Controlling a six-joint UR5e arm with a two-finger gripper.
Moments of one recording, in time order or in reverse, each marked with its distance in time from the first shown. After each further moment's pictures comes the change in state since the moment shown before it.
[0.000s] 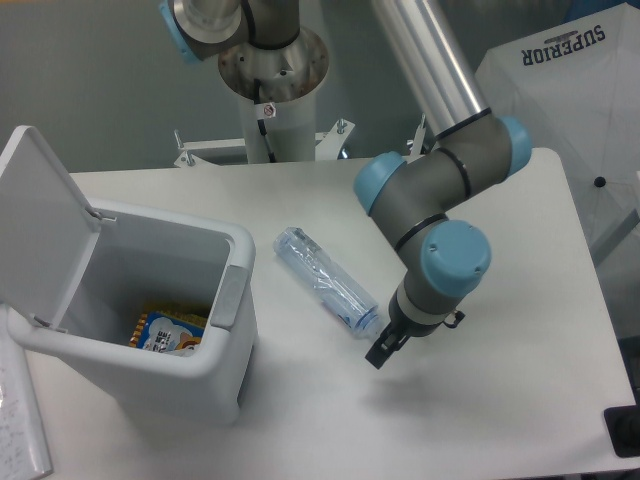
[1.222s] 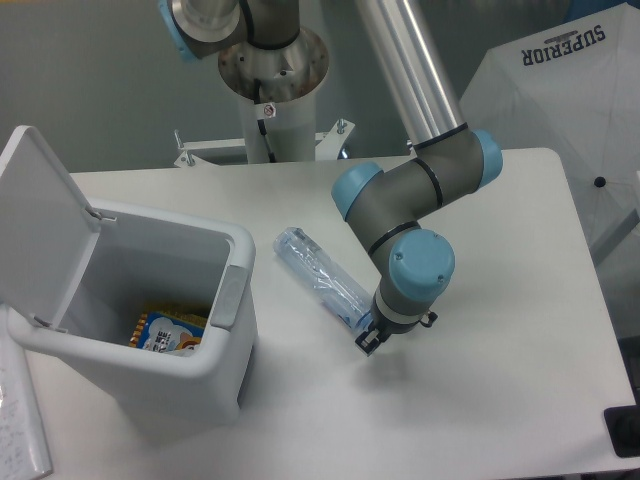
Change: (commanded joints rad) arm -0.011 0.002 -0.054 0.020 0.015 0.008
